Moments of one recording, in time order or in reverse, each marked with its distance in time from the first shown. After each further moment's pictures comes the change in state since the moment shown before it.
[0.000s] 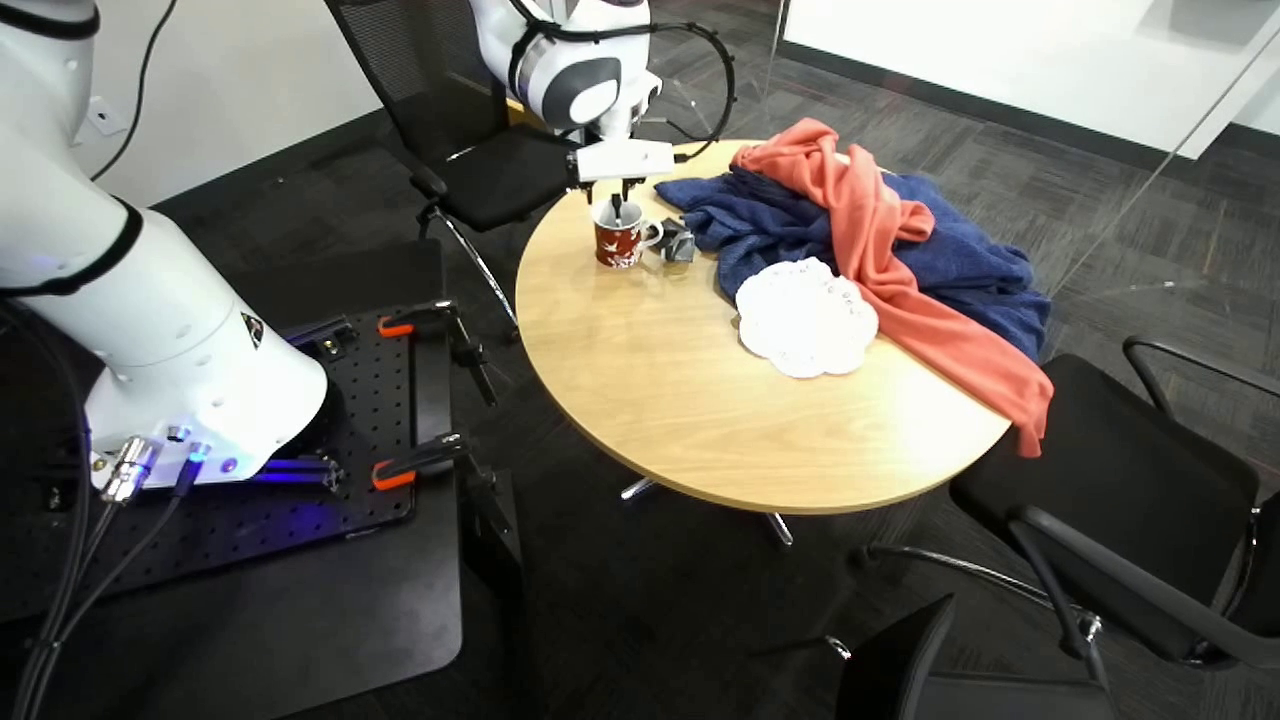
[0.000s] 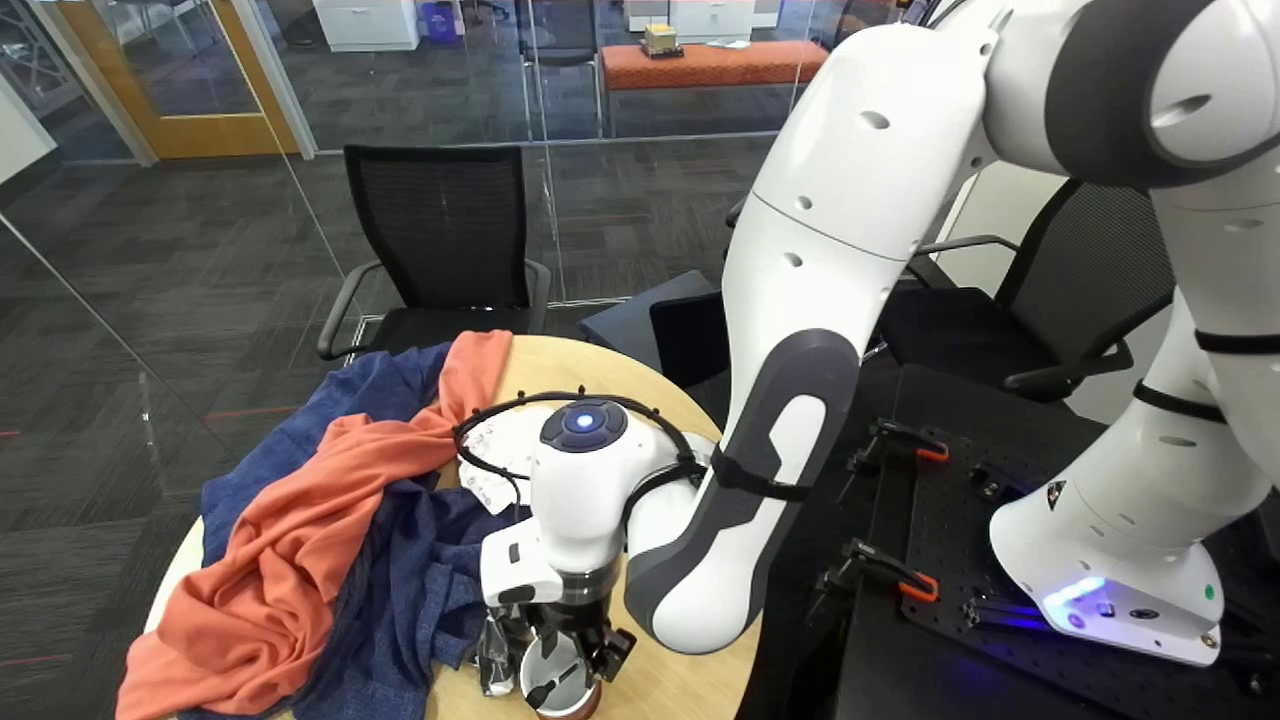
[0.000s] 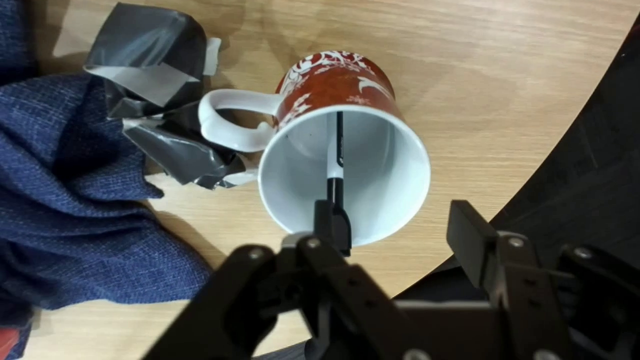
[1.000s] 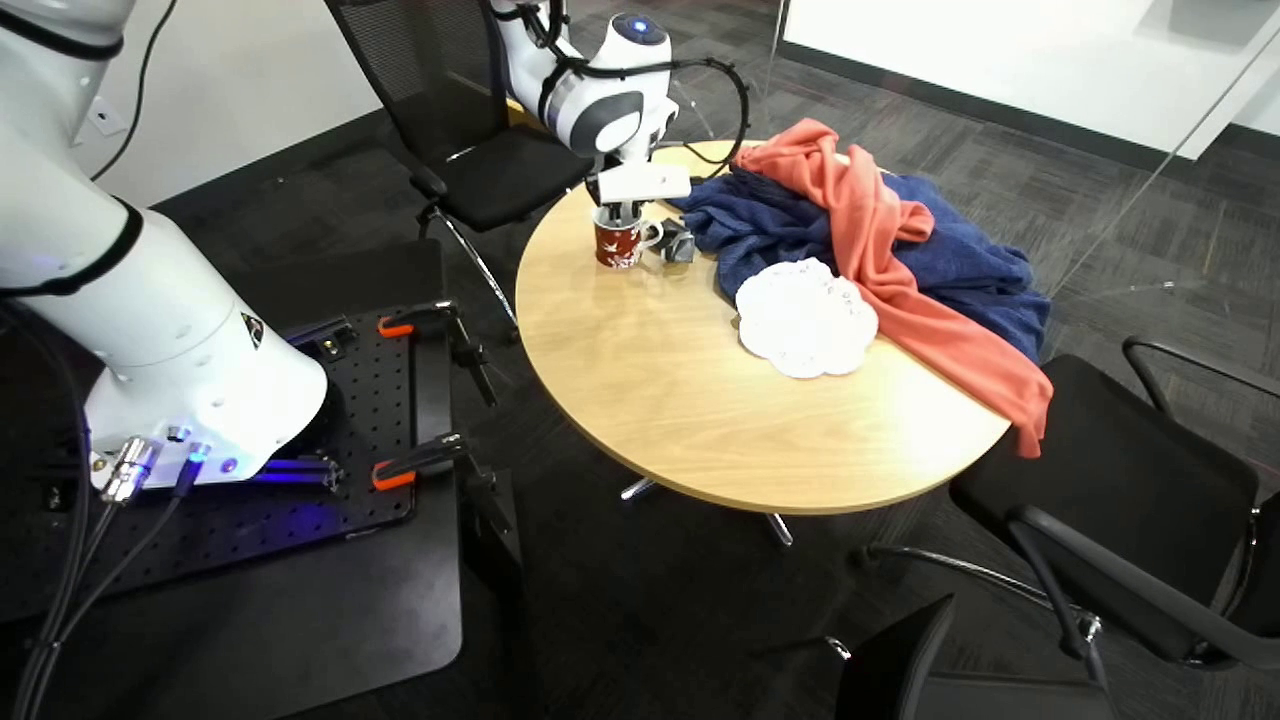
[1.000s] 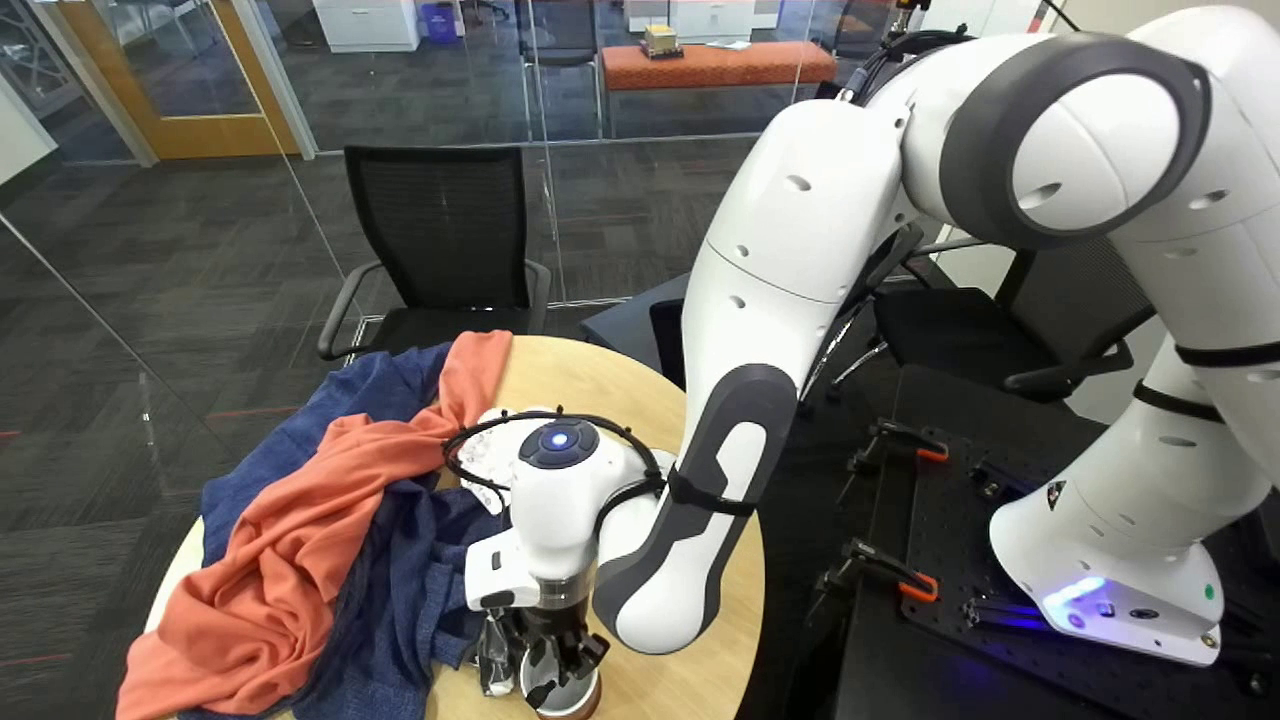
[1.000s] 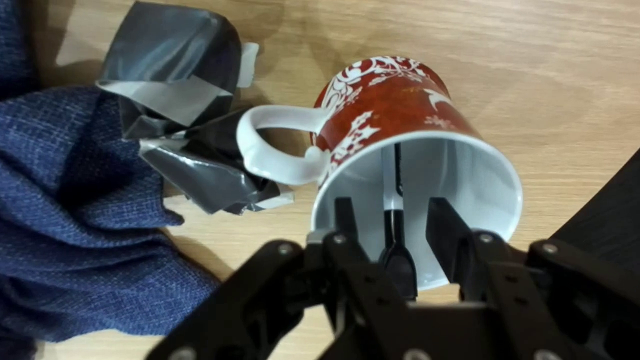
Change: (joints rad) arm 0.001 0.151 -0.019 0.145 -0.052 -0.001 0.002
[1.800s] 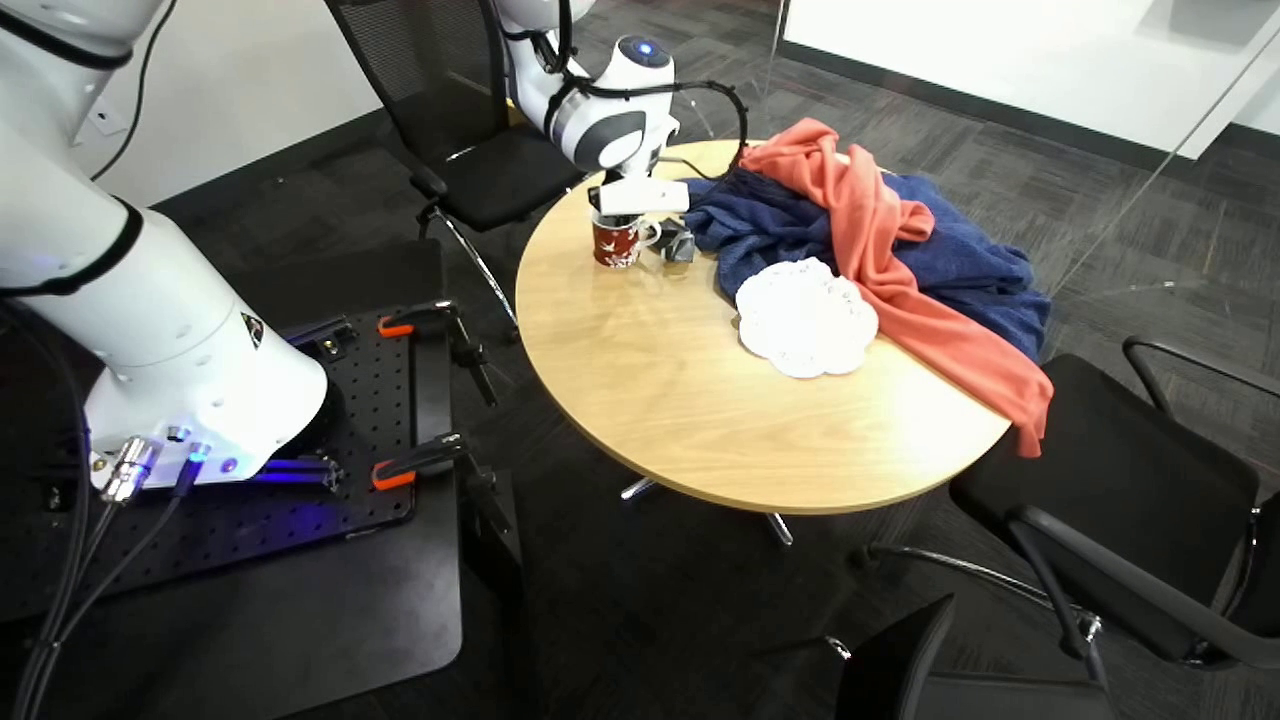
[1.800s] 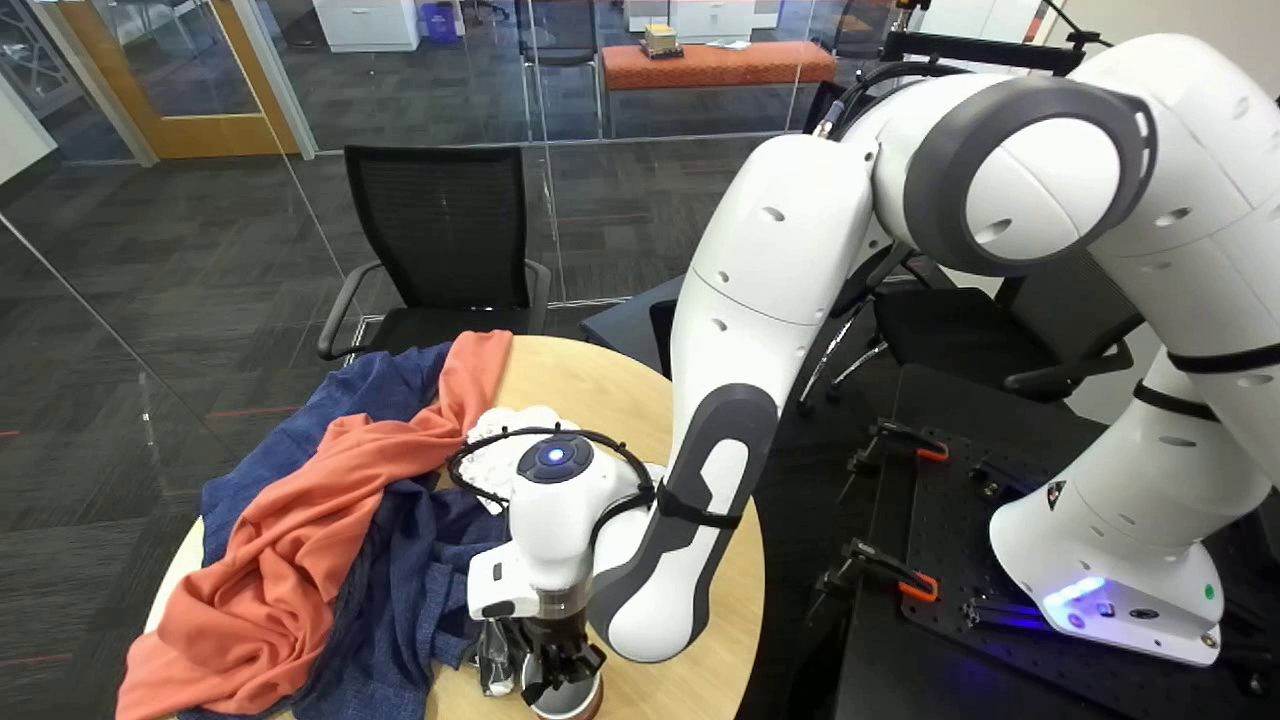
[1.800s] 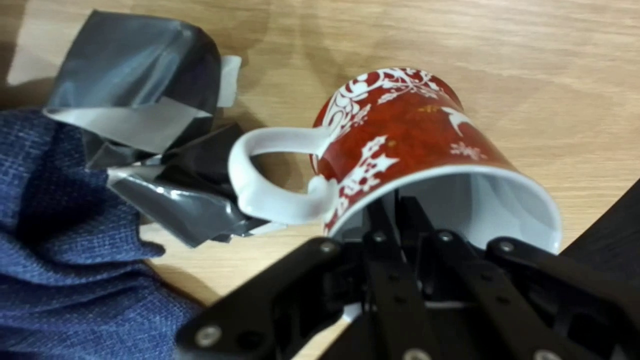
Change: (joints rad) arm 0.002 0.073 0.000 0.053 -0.003 -0.006 0.000
